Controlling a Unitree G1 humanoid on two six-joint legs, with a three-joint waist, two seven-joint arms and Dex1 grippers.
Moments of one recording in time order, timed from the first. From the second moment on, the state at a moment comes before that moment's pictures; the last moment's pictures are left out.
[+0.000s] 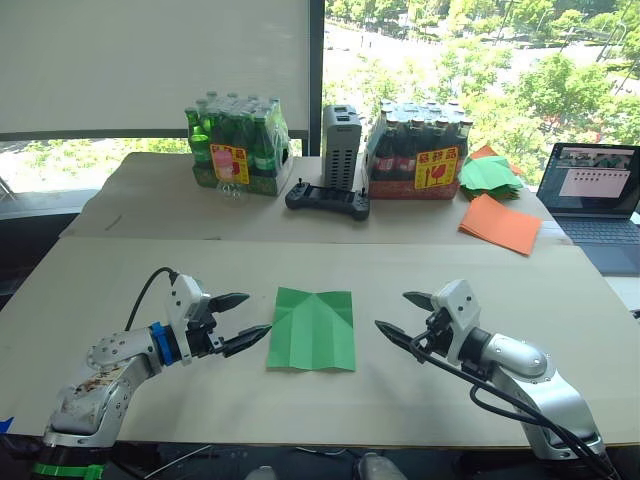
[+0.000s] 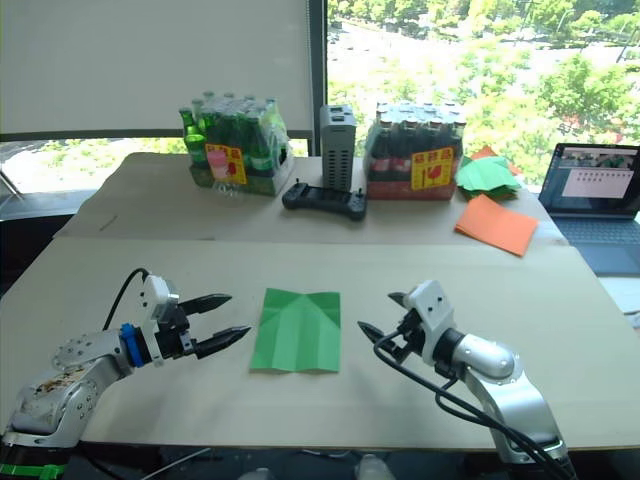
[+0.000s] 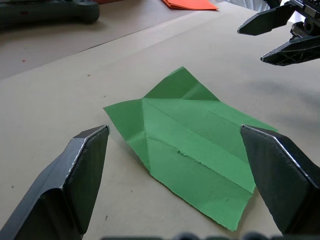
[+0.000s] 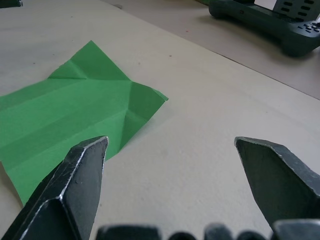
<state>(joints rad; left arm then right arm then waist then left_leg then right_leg) -0.11 0.65 0.15 -0.24 -0.53 0.43 -0.92 -0.11 -0.53 -0.01 -0.37 0.30 0.45 0.65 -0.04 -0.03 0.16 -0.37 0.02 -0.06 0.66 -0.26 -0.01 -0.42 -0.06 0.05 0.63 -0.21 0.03</state>
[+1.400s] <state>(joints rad) -0.43 0.59 -0.30 0.15 -0.07 0.16 -0.99 -0.12 -0.60 0.11 -0.31 0.17 0.48 0.63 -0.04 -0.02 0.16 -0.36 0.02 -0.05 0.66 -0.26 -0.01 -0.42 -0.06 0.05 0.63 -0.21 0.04</state>
